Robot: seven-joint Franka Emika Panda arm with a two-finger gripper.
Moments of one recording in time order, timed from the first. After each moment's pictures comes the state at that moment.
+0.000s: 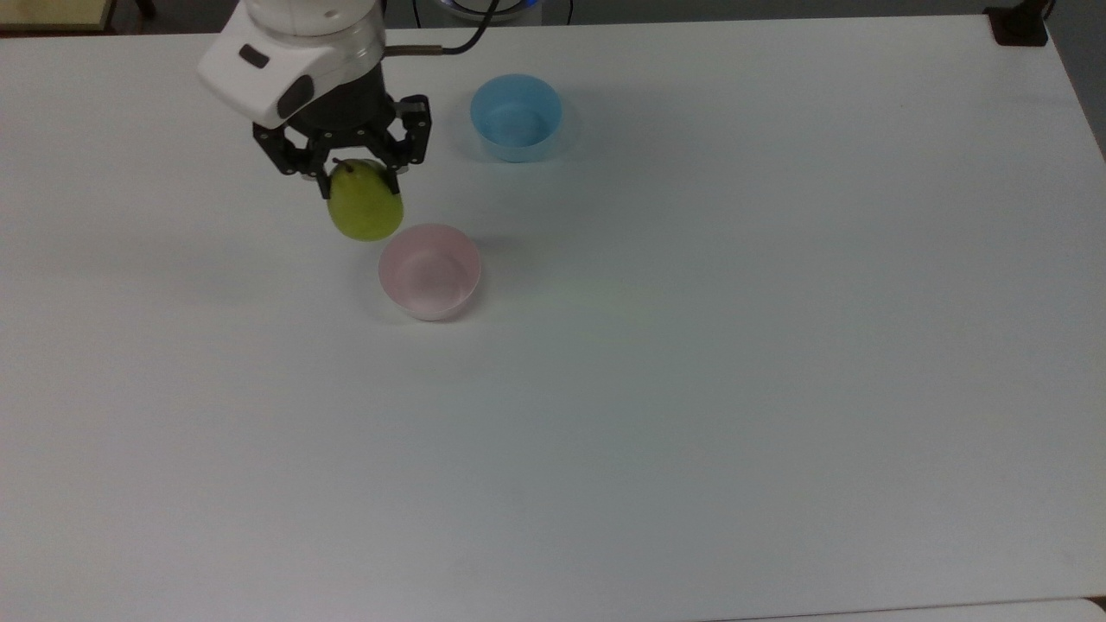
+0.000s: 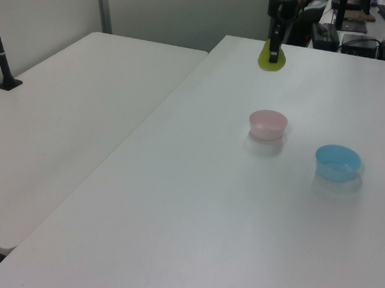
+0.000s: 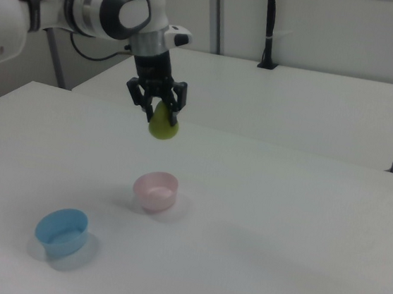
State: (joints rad) arm 0.02 0.28 -0.10 -1.44 -0.05 1.77 -0.25
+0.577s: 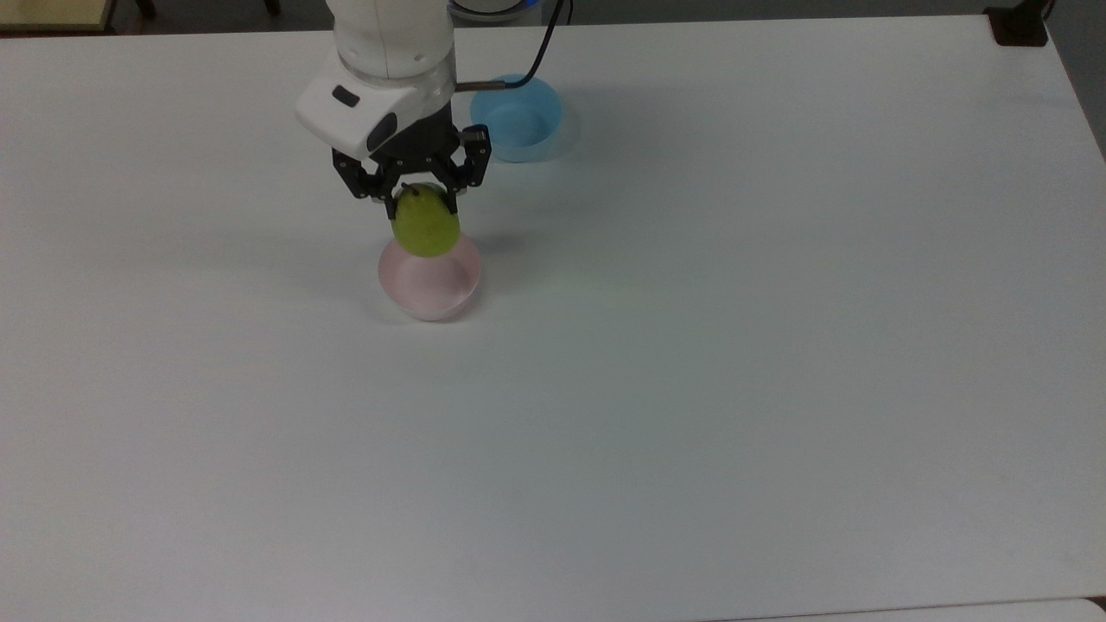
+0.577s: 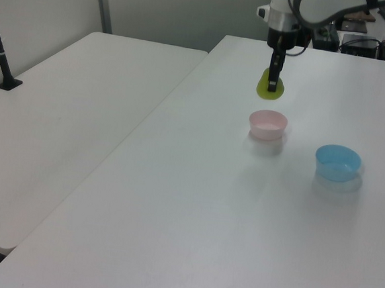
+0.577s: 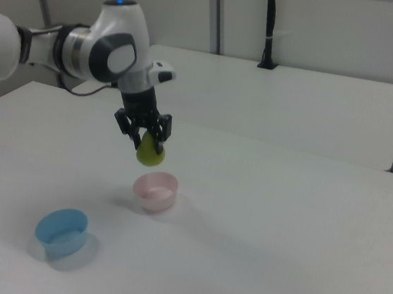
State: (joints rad) arm 0.08 0.21 -0.09 -1.73 -0.04 2.00 -0.19
